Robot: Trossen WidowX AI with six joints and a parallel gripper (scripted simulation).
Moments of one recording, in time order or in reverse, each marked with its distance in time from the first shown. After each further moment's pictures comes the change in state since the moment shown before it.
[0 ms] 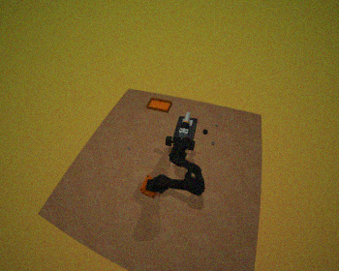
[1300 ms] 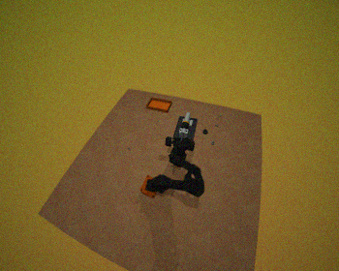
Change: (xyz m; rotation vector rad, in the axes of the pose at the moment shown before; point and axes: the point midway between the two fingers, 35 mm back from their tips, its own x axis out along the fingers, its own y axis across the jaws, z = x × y) arm -0.004 0.000 0.002 0.000 0.000 0.000
